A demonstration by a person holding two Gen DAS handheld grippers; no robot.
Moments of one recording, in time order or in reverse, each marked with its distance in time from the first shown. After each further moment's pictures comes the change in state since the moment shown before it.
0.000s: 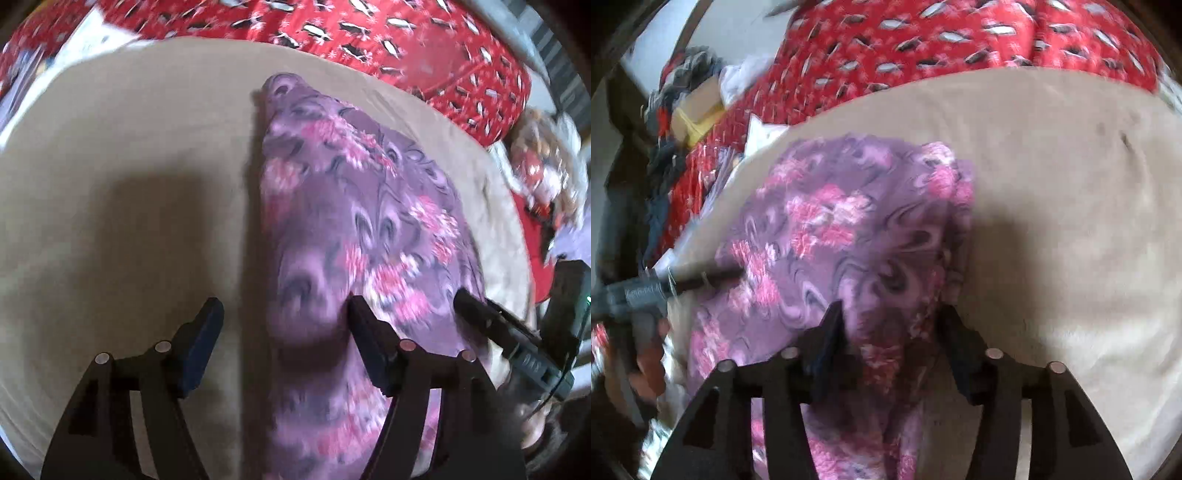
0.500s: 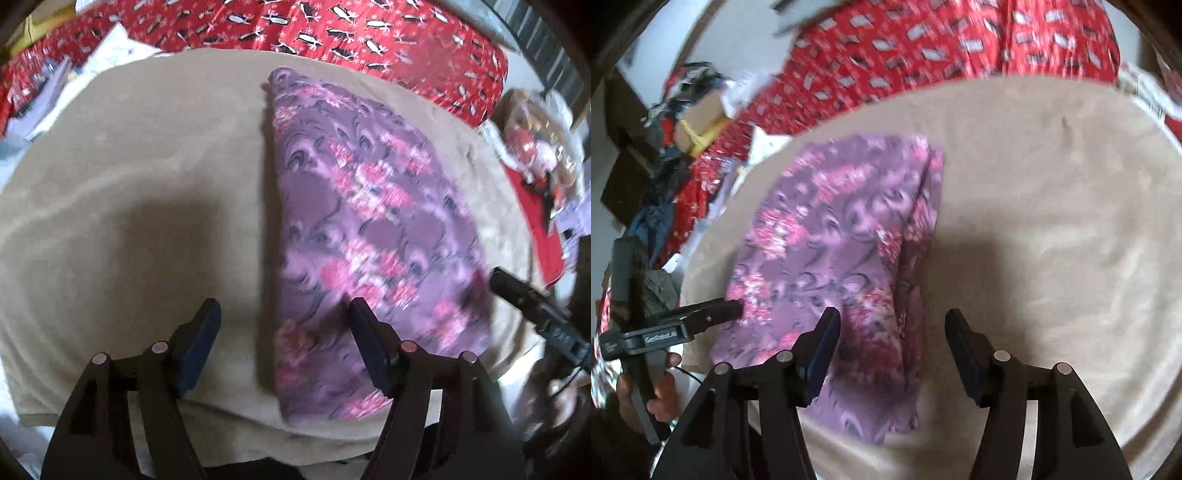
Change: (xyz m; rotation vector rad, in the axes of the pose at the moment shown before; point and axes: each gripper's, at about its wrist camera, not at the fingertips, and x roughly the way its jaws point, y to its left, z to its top) left arm -0.035 -0.004 -0.079 0.082 -0.061 0.112; right arm -0.059 0.015 -0.054 -0.031 -0.032 -0.052
